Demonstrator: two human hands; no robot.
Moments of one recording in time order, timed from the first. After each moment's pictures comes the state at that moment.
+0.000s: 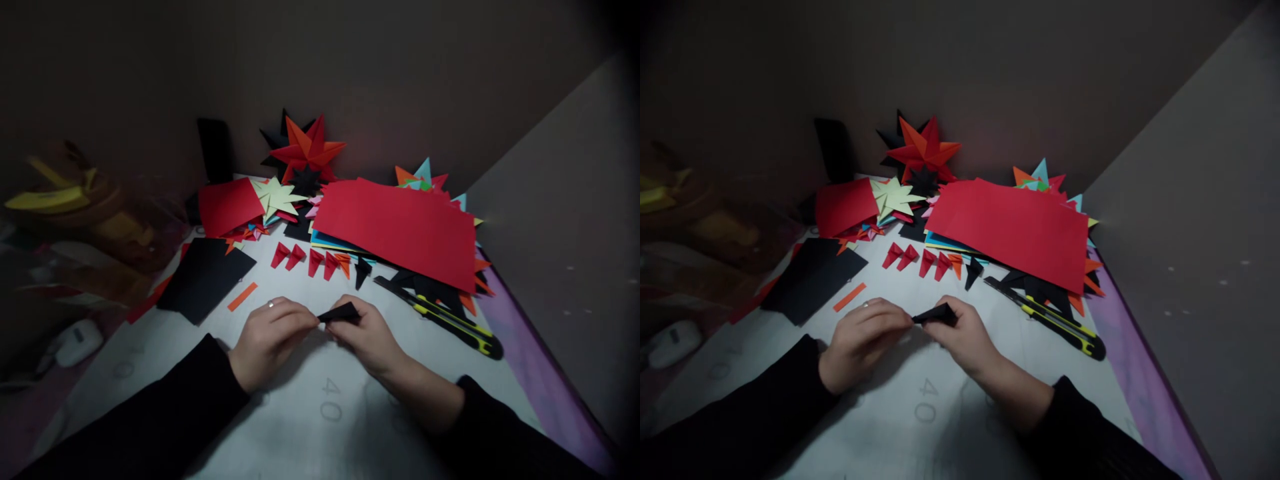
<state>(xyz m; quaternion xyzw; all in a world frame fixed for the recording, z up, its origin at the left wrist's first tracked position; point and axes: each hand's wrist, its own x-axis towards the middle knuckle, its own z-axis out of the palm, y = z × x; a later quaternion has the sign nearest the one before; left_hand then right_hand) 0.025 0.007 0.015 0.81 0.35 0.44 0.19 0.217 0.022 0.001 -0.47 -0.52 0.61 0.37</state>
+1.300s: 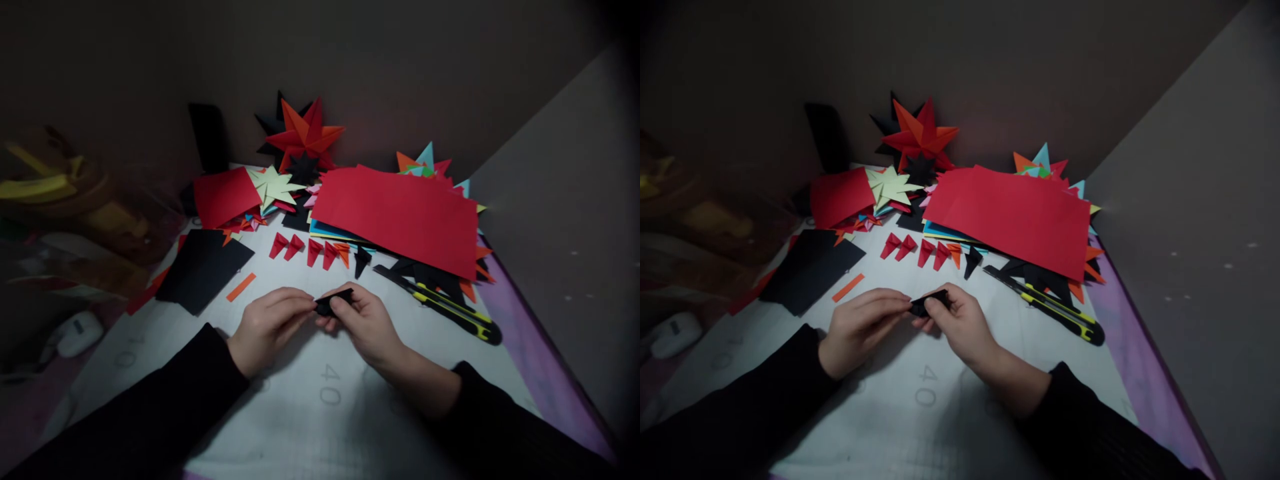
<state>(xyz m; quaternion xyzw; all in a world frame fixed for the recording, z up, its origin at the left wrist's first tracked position) 0.028 0.008 0.013 0.80 0.36 0.45 0.17 0.215 0.018 -0.006 -0.41 -0.48 0.65 0.43</state>
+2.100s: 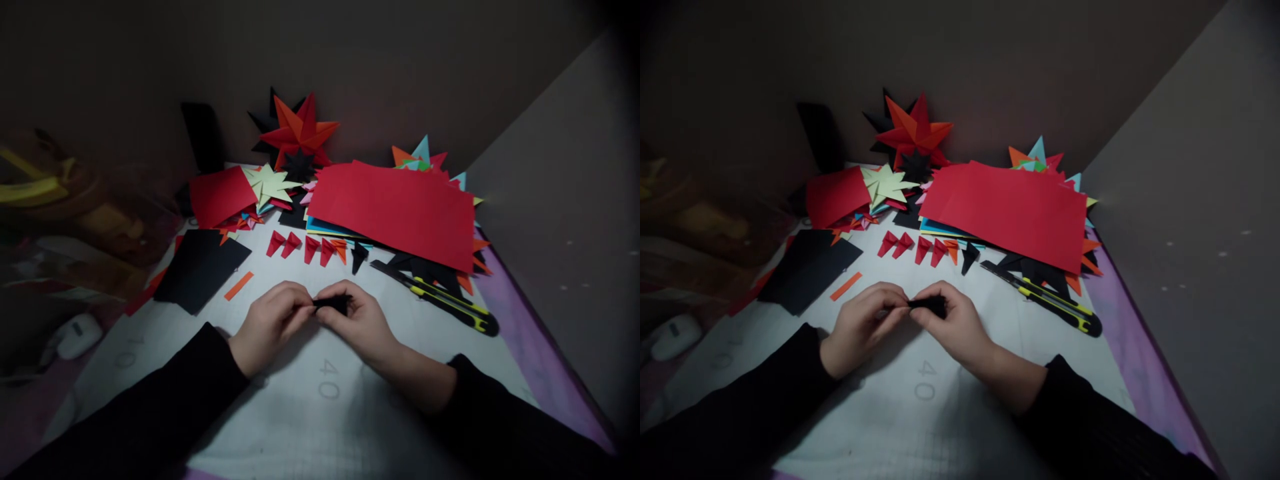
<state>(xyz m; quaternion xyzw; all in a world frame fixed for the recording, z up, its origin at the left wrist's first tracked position) 0.035 0.008 0.014 0.78 0.40 0.43 0.23 0.213 0.014 -0.001 -0.44 -0.56 0.53 0.45</state>
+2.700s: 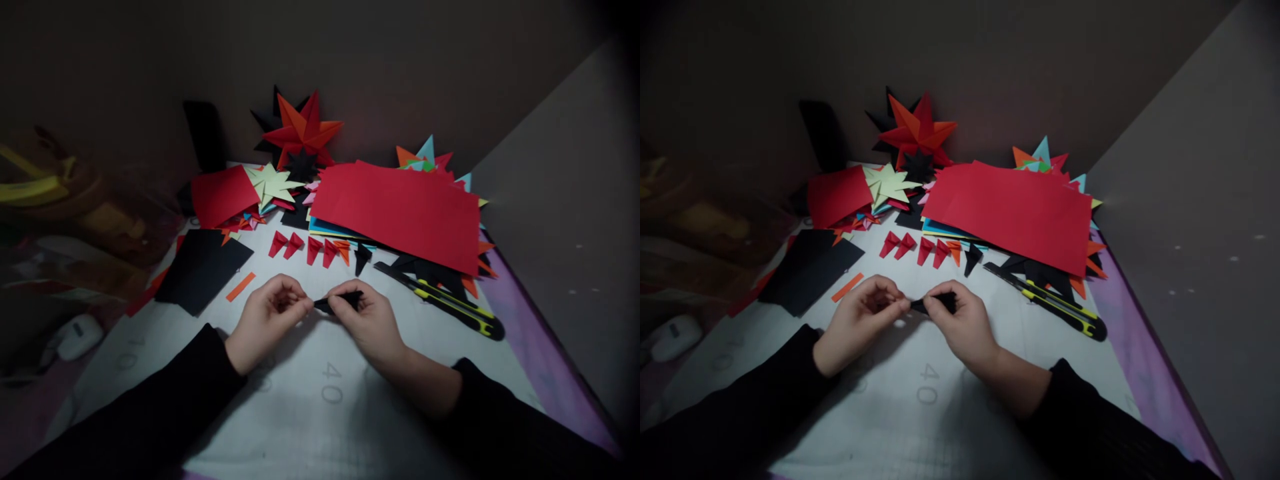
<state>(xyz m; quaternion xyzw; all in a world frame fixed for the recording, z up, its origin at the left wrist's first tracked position) 0.037 0.013 0.015 0.54 0.49 0.45 0.51 0.212 0.016 0.003 -0.51 -0.54 0.48 0.46</state>
